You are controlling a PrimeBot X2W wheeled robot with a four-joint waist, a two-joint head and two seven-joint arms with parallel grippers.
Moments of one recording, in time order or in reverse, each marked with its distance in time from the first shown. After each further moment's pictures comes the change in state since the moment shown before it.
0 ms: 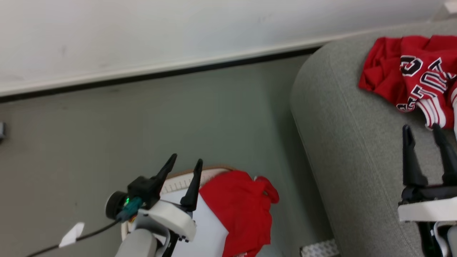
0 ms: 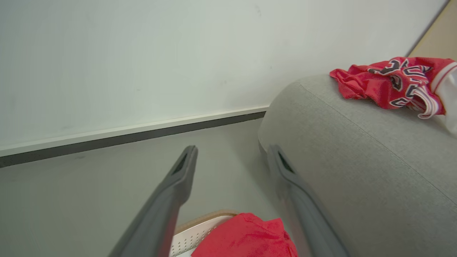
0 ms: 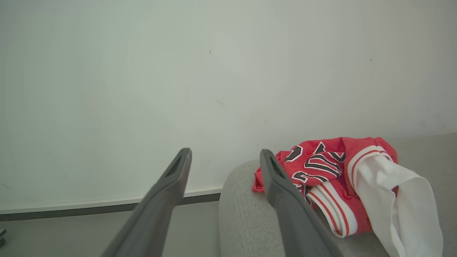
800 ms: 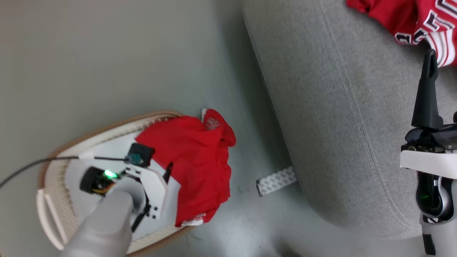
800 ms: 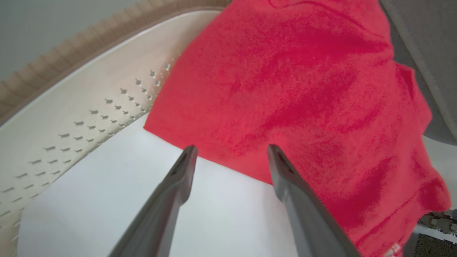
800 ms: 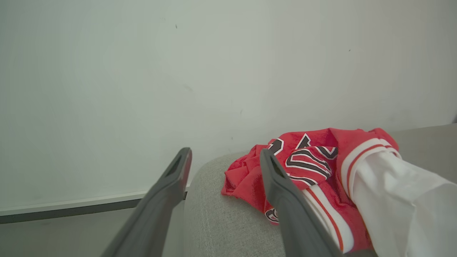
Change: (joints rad) left arm -0.438 0.113 -0.294 0.694 -0.075 -0.025 0.155; right arm -0.222 0.100 -0.045 -0.128 0.002 0.000 0.000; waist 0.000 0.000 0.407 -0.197
